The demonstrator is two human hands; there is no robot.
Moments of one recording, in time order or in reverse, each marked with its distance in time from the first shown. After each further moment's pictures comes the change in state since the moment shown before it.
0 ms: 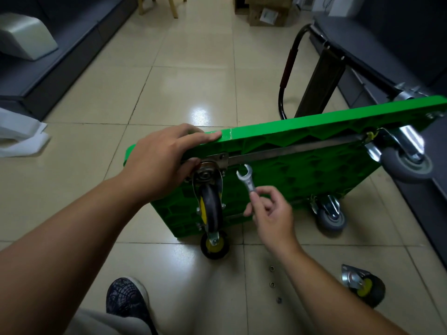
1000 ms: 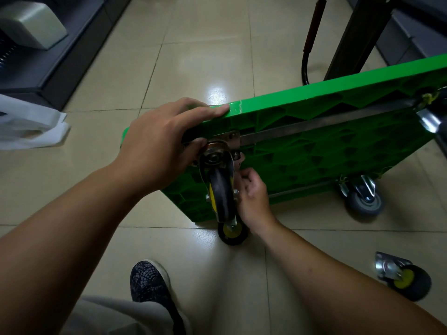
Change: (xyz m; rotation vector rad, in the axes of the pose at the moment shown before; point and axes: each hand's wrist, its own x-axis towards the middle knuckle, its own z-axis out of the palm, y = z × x) left_hand 0.000 0.003 -0.002 -0.022 -0.024 -0.017; right_hand 0.028 0.034 0.072 0.342 -0.105 0.184
